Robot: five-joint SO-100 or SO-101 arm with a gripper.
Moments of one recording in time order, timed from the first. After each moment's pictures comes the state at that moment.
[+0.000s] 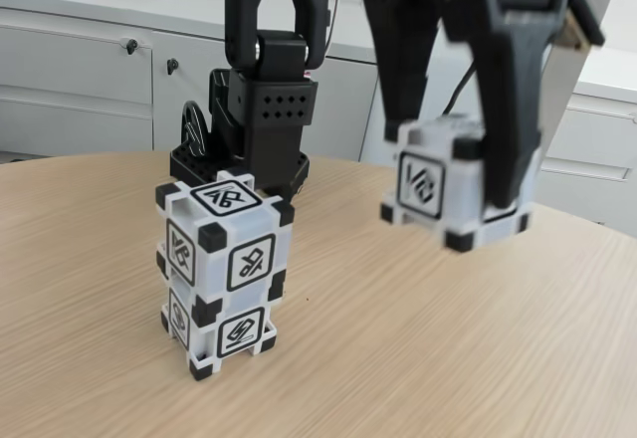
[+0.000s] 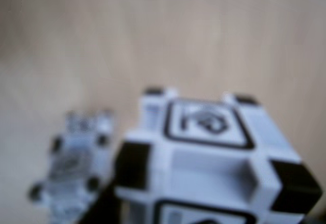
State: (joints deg) arm 0.2 91.6 70.1 98.1 -6.9
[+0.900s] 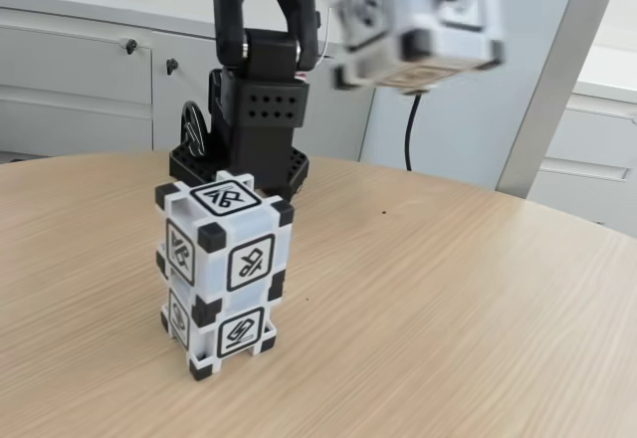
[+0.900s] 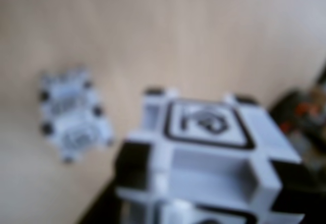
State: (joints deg) arm 11.6 118.1 77.3 98.4 -13.9
